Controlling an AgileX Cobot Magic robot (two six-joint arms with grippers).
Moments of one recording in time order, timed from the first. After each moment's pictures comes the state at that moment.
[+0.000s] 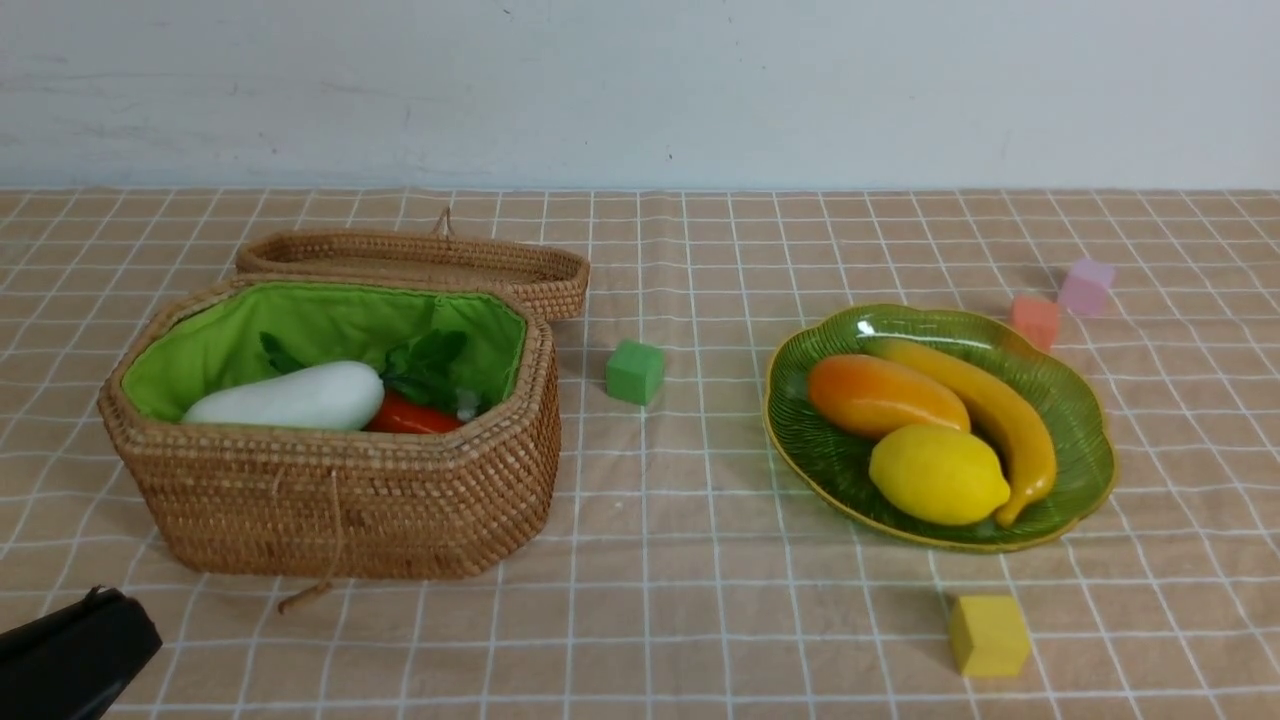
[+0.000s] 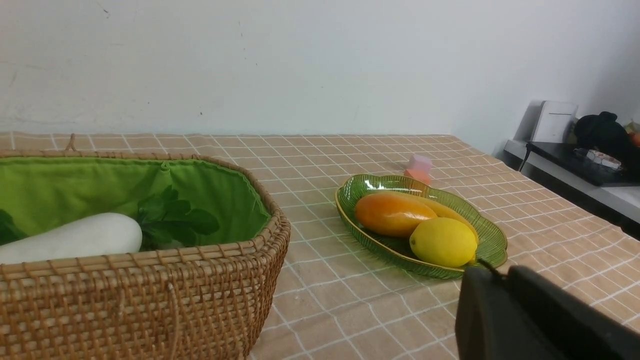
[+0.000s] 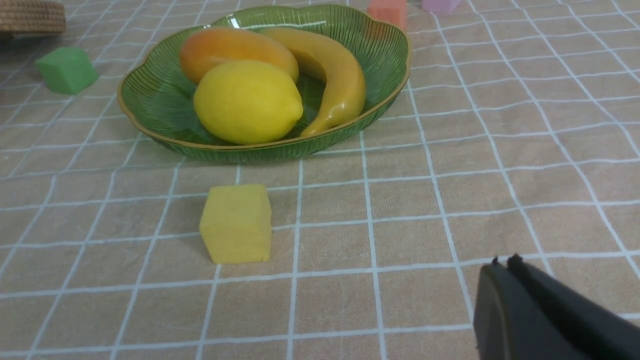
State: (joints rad) right arm 0.11 -0.01 0.02 -0.11 0.37 0.22; left arm -0.85 0.17 -0.24 0.92 0.27 -1.14
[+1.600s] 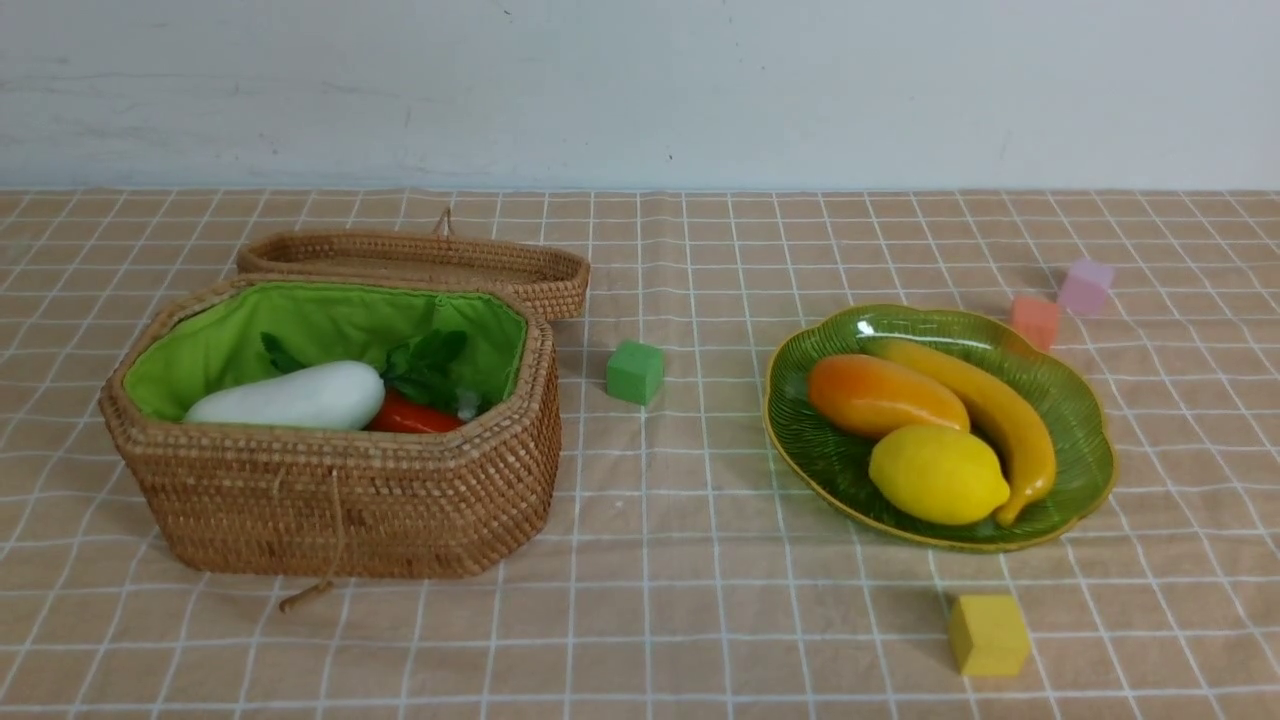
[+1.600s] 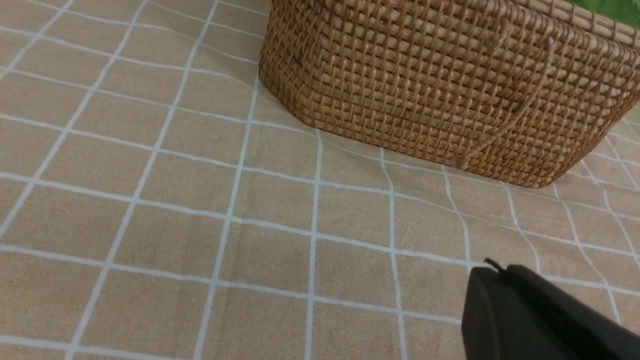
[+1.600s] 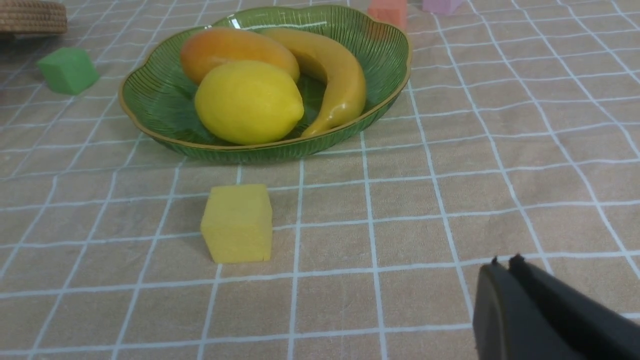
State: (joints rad) right arm 0.11 -0.01 0.02 -0.12 0.37 0.22; left arm -0.12 -0.01 0.03 0.08 0.39 -0.40
